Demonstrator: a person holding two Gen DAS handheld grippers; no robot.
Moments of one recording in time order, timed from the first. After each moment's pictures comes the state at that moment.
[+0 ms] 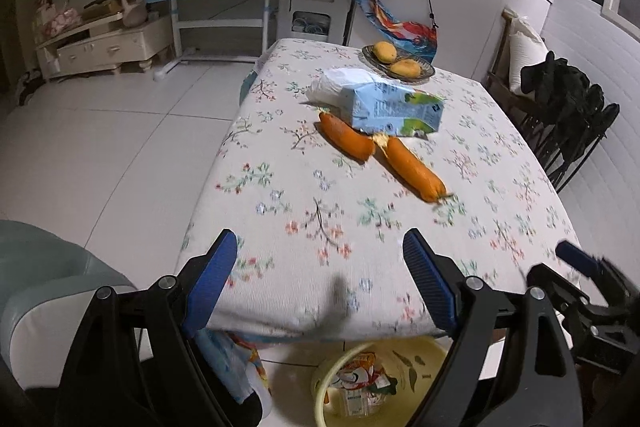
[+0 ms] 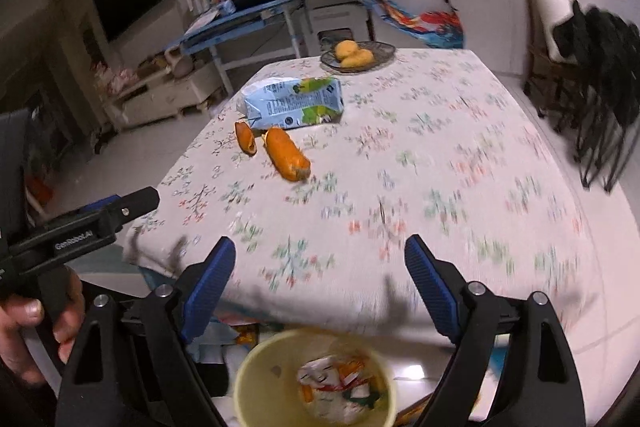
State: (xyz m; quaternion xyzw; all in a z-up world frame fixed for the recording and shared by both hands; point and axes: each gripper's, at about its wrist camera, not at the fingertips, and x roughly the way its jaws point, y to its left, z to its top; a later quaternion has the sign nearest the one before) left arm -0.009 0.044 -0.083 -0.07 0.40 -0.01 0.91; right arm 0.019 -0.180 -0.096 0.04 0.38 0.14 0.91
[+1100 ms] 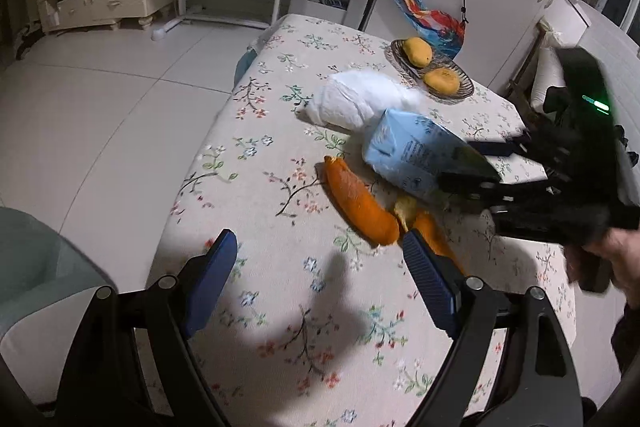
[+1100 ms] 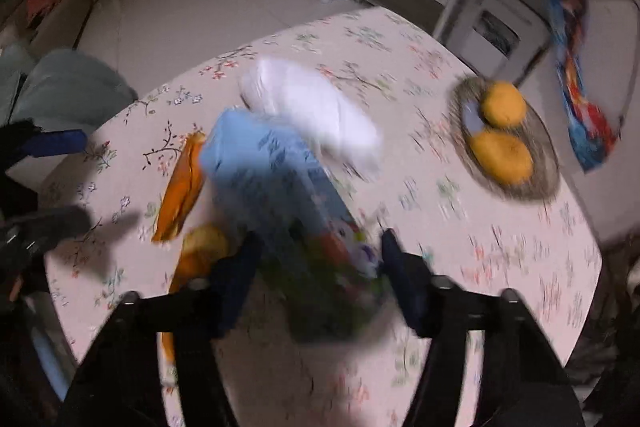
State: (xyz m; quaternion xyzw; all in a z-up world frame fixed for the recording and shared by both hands) left arm 0.111 0.050 -0.101 -0.13 0.46 0.01 0.88; right arm 0.229 -0.115 -0.105 -0.23 0.47 0.32 0.79
